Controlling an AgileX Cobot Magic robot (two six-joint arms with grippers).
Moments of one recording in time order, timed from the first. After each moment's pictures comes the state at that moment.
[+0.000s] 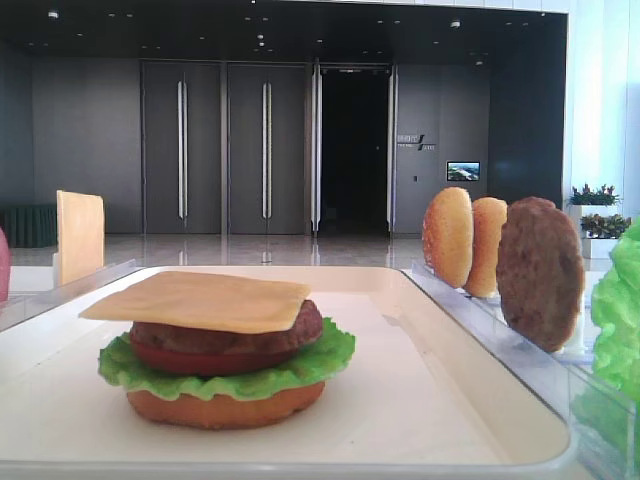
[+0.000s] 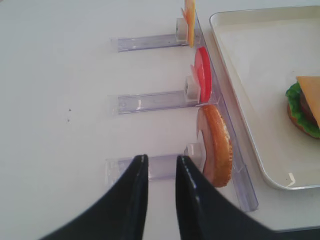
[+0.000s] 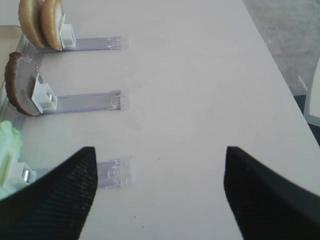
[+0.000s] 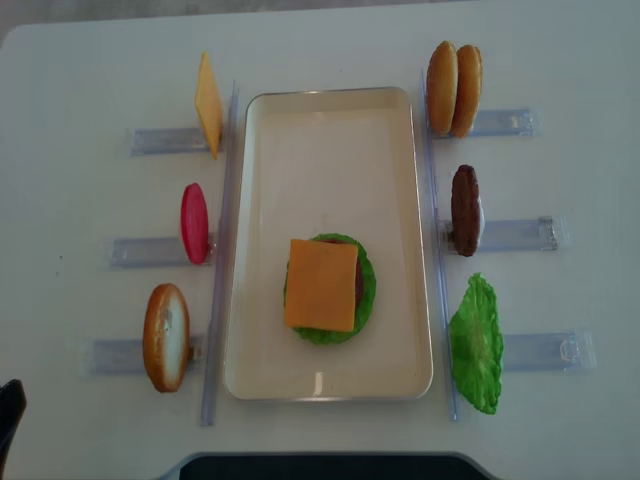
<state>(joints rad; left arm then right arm) 0.10 -0.02 -0.48 -0.11 1.11 0.16 -0.03 -0.01 -0.50 0.01 1.14 -0.03</state>
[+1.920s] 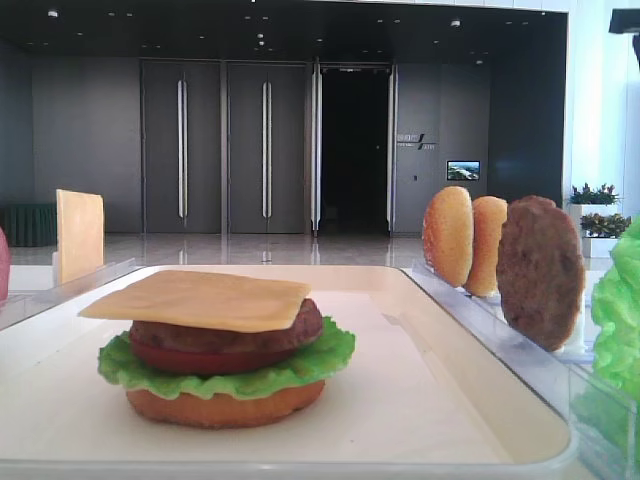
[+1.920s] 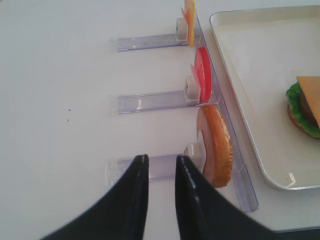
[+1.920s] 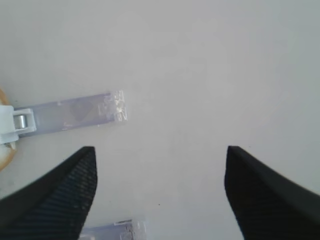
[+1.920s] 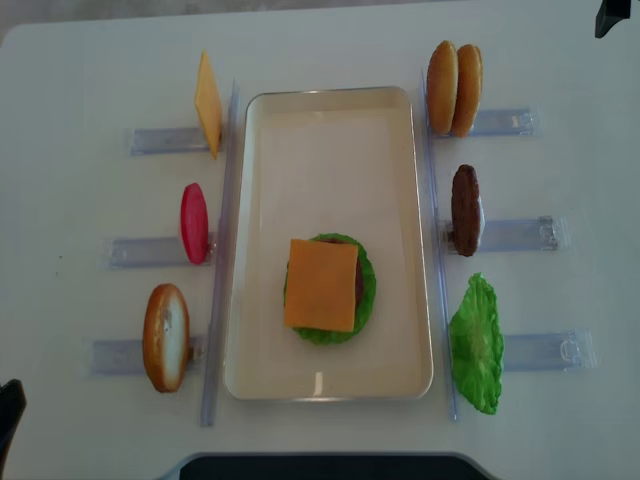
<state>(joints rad) 0.10 -0.02 -0.48 -0.11 1.11 0.16 -0.03 1.78 -1.56 0.03 1.07 0.09</state>
